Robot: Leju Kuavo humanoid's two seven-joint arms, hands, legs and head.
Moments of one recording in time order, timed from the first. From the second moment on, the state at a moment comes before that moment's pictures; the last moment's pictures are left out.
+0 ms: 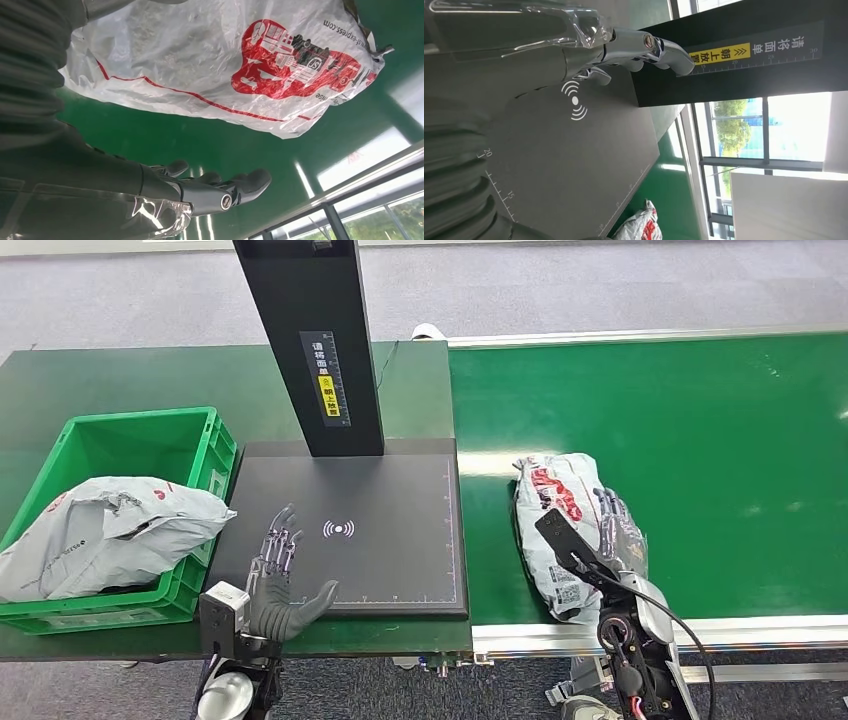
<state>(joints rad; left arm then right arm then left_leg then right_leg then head) -0.08 -0.13 -0.13 -1.22 -0.13 -0.08 -0.44 -0.24 -0.01 0.00 -1.07 0.94 -0.06 0.06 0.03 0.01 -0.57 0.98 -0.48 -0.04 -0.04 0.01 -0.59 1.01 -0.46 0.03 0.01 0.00</state>
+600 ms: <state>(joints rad) -0.08 -0.13 -0.13 -1.23 -0.15 -0.07 -0.41 -0.23 -0.04 0.12 -0.96 1.02 0.14 0.14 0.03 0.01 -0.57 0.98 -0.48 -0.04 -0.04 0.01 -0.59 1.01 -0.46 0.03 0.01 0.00</state>
